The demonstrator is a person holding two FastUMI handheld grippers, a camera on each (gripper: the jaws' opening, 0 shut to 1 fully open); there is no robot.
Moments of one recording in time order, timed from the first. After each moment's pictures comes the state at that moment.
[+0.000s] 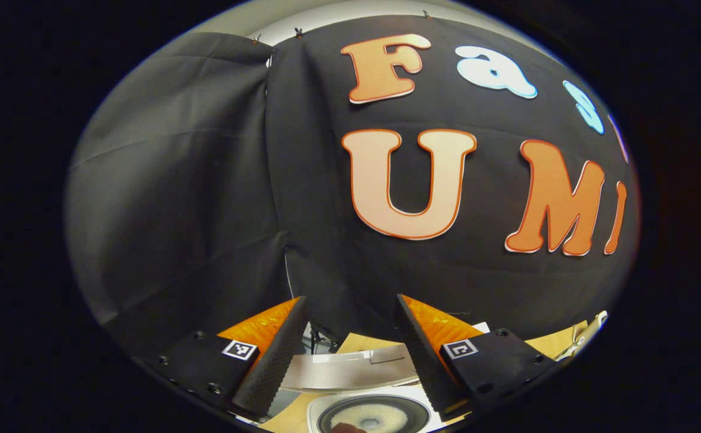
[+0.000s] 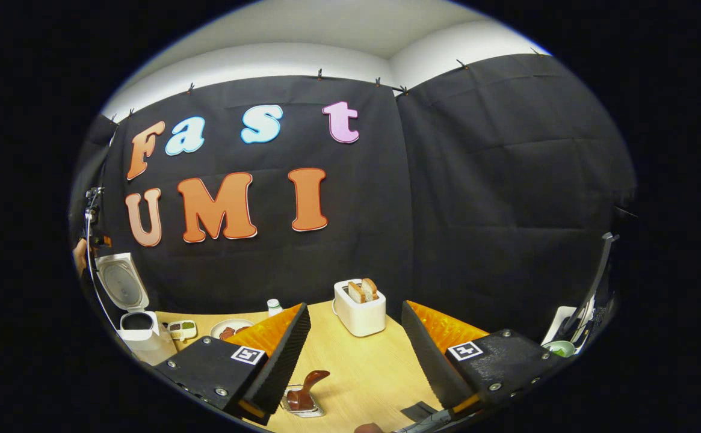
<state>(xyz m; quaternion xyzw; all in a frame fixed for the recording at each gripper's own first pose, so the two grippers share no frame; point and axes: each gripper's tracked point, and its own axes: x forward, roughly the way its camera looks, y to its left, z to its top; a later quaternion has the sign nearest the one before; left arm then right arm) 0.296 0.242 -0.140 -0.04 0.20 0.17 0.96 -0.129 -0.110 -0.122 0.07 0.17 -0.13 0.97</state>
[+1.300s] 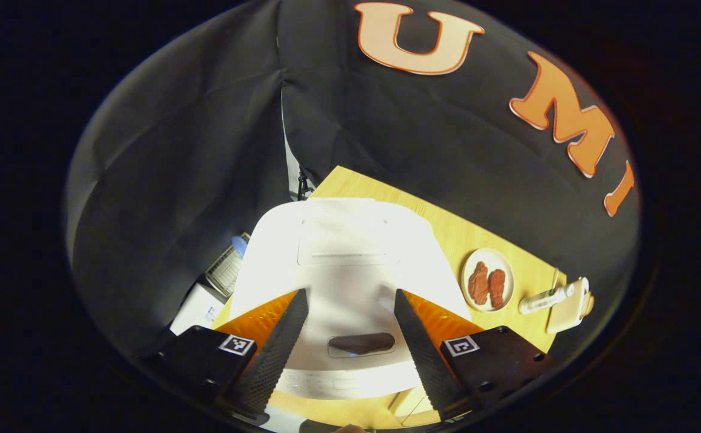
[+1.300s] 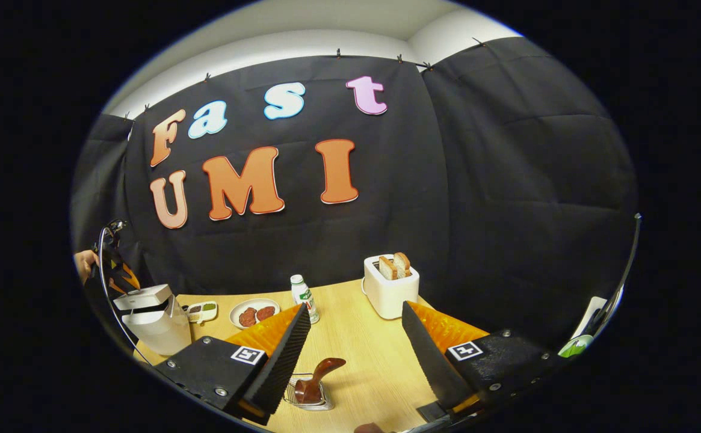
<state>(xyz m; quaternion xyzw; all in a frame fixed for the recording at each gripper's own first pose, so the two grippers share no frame) 0.100 0.124 -0.313 -0.13 0.50 0.15 0.84 -0.113 -0.081 -0.190 0.09 0.22 -0.03 0.97</state>
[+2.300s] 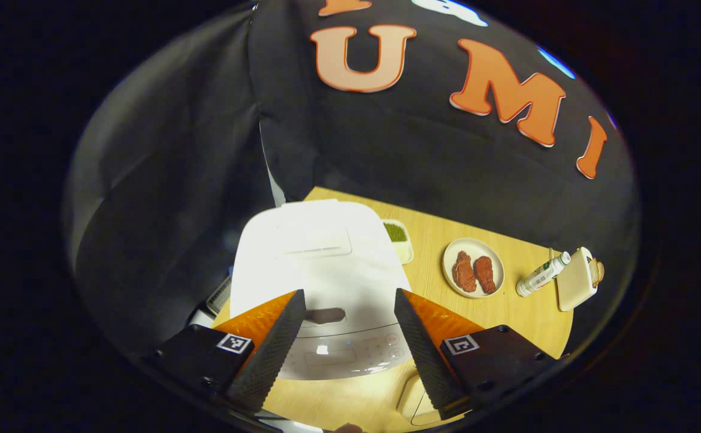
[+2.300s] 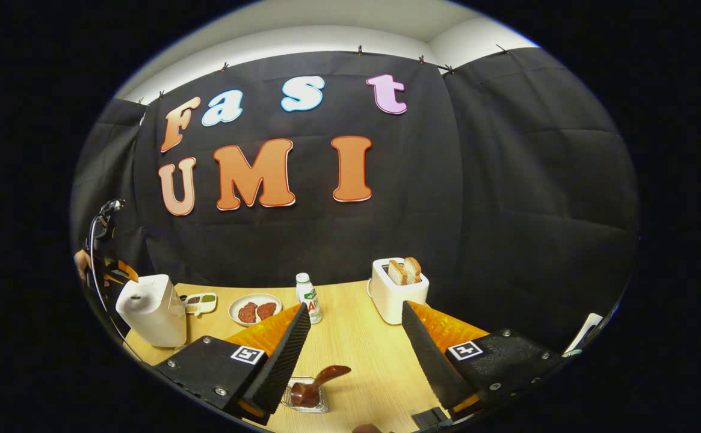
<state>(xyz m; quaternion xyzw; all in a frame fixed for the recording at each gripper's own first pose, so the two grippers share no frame) 0.072 0.068 -0.244 -0.07 0.36 0.11 0.92 -0.074 -0.061 -0.172 0.06 0.20 0.00 0.98</state>
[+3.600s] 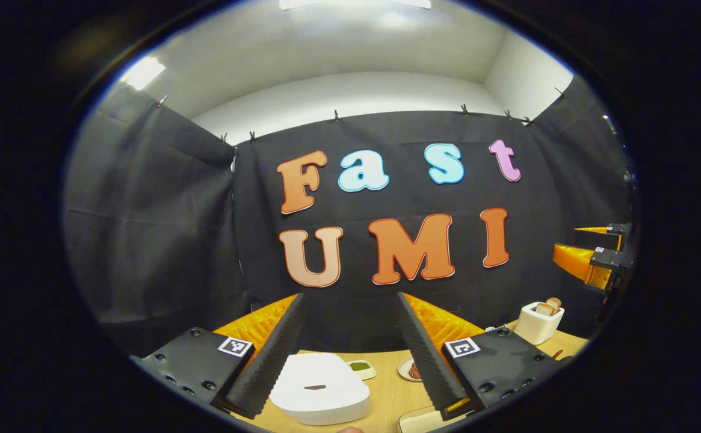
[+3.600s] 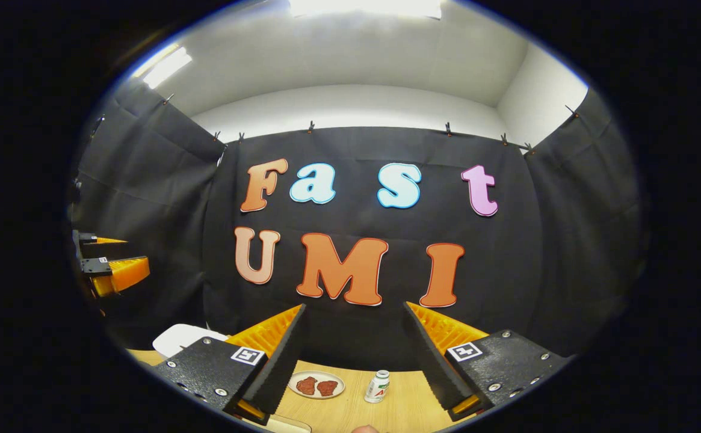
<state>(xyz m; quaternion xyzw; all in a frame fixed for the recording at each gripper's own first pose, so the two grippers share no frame) -0.060 -0.016 0.013 0.03 -0.04 0.03 1.00 -0.029 0.087 -0.008 0.03 -0.01 0.14 0.99</state>
